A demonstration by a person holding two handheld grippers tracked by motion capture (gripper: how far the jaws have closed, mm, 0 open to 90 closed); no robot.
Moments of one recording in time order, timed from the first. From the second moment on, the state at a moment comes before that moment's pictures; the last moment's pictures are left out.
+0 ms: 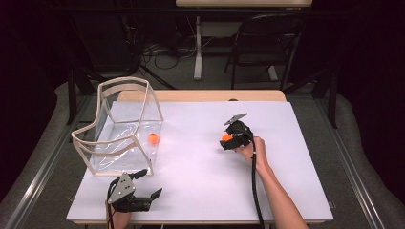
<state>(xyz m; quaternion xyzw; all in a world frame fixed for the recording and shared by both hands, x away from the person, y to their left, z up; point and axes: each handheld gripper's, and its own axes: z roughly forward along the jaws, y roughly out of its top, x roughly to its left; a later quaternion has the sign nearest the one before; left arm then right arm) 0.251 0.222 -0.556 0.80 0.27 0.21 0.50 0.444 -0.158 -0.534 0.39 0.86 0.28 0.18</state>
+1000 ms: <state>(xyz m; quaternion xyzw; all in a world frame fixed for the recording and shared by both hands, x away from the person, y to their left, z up) 0.251 0.223 -0.556 0.80 0.27 0.21 0.50 0.444 -0.157 -0.534 0.38 0.87 0.27 0.18</state>
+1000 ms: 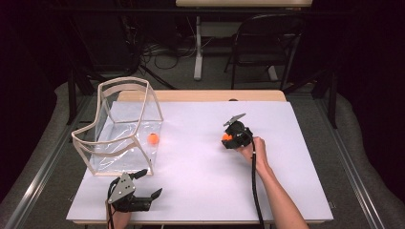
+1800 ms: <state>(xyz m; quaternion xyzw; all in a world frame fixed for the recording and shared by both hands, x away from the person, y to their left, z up) 0.251 0.223 -0.556 0.79 0.28 0.21 0.50 0.431 -0.150 -0.494 0.37 0.87 0.28 0.18</state>
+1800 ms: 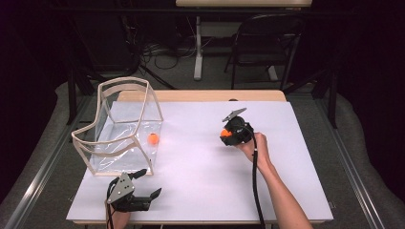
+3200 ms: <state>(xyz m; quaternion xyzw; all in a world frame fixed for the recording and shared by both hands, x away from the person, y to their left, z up) 0.251 0.222 -0.556 0.79 0.27 0.21 0.50 0.419 -0.113 -0.465 0.33 0.88 0.30 0.17</state>
